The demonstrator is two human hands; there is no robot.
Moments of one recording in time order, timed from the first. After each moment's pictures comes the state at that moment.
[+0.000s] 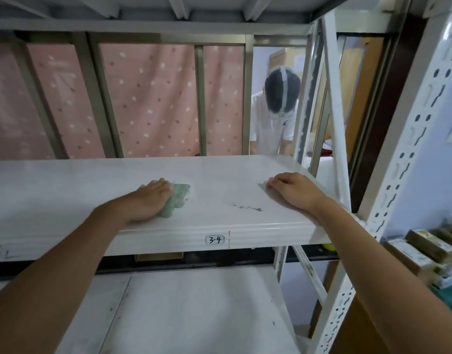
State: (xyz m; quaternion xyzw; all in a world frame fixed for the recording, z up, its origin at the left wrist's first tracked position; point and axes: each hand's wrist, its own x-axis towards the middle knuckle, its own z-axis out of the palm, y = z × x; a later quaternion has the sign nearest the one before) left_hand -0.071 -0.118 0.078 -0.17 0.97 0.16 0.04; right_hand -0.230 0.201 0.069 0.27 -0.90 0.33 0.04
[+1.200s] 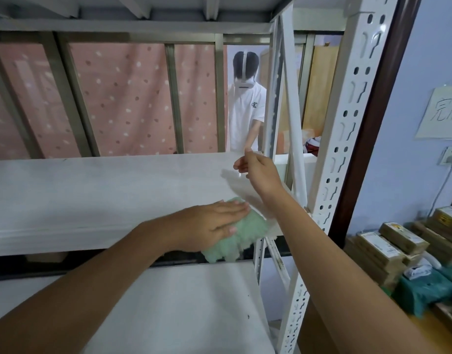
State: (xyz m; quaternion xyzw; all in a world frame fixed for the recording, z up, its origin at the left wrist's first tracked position) left_hand -0.095 0.061 0.048 0.22 0.97 0.10 0.00; right_hand -0.225 0.213 0.078 0.20 -0.73 0.65 0.04
